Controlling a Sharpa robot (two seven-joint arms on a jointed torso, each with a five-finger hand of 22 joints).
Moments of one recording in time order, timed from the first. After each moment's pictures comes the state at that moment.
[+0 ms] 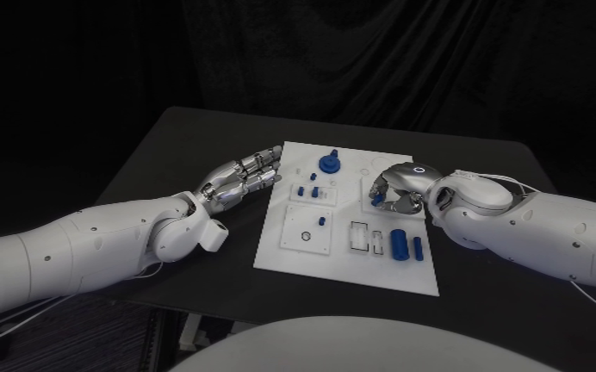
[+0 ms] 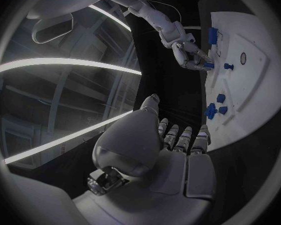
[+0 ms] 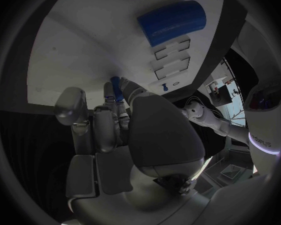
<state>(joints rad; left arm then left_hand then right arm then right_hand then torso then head) 1.00 -0.86 -0.21 1.34 -0.22 0.16 0.67 1.50 0.25 -0.21 0.16 0.44 0.21 -0.02 0.03 0.03 0.04 0.07 0.07 0.02 0.03 0.17 0.01 0.01 0.17 0.03 0.28 0.02 0.02 1.13 -0.77 -0.24 1.37 -1.61 -0.29 -0.03 1.48 -0.07 0.28 0.12 0.18 0.95 0.13 0.16 0.21 1.03 0.07 0.38 0.13 1.47 0.00 1.40 1.24 0.12 1.39 0.11 1.00 1.31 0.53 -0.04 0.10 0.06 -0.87</state>
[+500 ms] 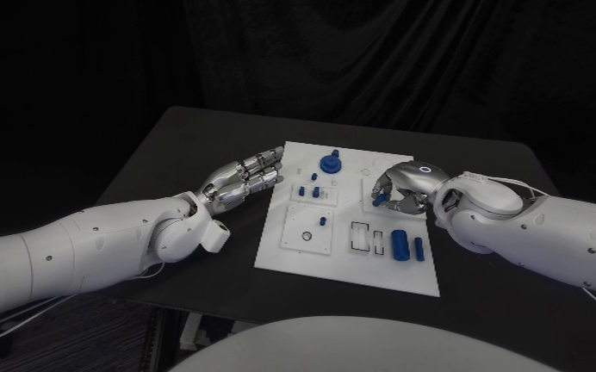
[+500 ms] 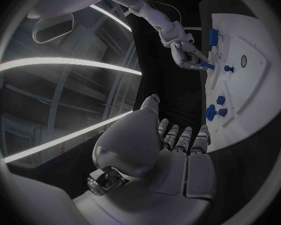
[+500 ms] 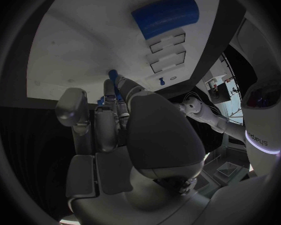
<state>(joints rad) 1.00 -0.86 -0.21 1.34 -0.22 0.16 0.67 1.50 0.25 -0.20 0.15 0.44 0.21 -0.02 0.03 0.03 0.03 0.08 0.07 0.02 0.03 0.17 0.01 0.01 0.17 0.03 0.28 0.02 0.02 1.13 -0.82 -0.24 1.43 -1.61 -0.35 -0.03 1.53 -0.06 0.32 0.07 0.20 1.04 0.12 0.21 0.24 1.12 0.05 0.39 0.16 1.47 -0.02 1.40 1.25 0.12 1.39 0.09 1.01 1.31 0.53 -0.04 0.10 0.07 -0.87</state>
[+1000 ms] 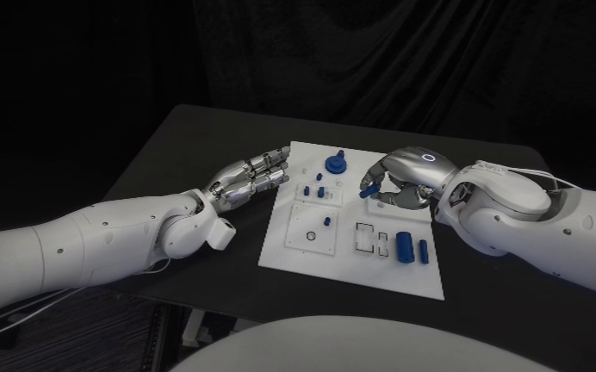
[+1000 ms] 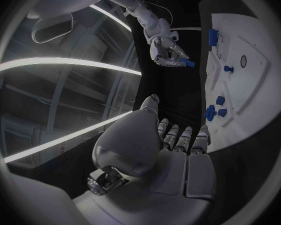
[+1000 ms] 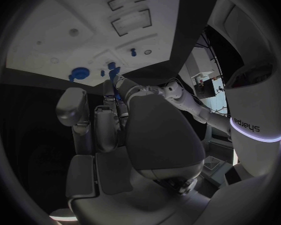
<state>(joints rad) 1.00 -0.85 -0.21 1.34 -0.22 0.16 0.67 1.49 0.25 -0.20 0.15 0.44 0.21 -0.02 0.03 0.03 0.03 0.08 0.07 0.02 0.02 0.17 0.01 0.01 0.17 0.03 0.28 0.02 0.02 1.23 -0.89 -0.24 1.70 -1.62 -0.35 -0.04 1.54 -0.07 0.32 0.07 0.18 1.04 0.12 0.22 0.24 1.11 0.06 0.35 0.15 1.47 -0.02 1.40 1.25 0.12 1.39 0.09 1.01 1.31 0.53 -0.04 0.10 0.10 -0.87</state>
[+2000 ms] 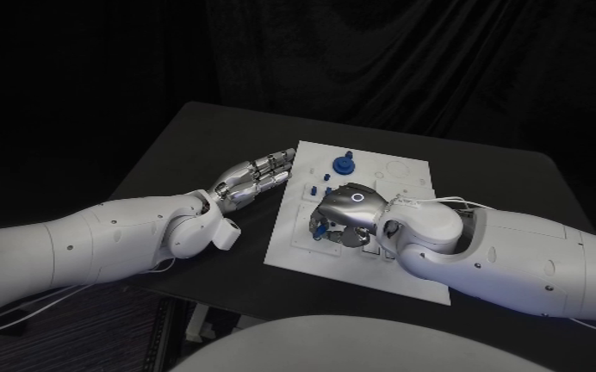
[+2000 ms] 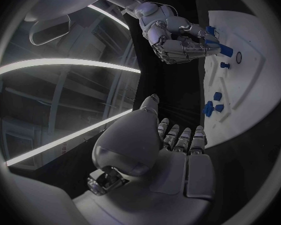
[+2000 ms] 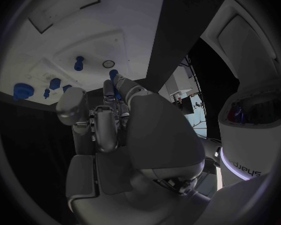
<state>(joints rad) 0.98 -0.85 -0.21 1.34 -0.22 0.13 0.67 1.49 0.25 -0.20 0.15 0.44 0.22 -0.01 0.03 0.03 0.04 0.09 0.08 0.02 0.00 0.11 0.01 0.00 0.12 0.01 0.16 0.02 0.01 1.11 -0.62 -0.25 1.60 -1.82 -0.27 -0.05 1.53 -0.08 0.33 0.06 0.19 1.04 0.12 0.22 0.24 1.11 0.06 0.32 0.15 1.47 -0.02 1.40 1.25 0.12 1.39 0.09 1.00 1.31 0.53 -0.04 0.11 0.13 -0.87</state>
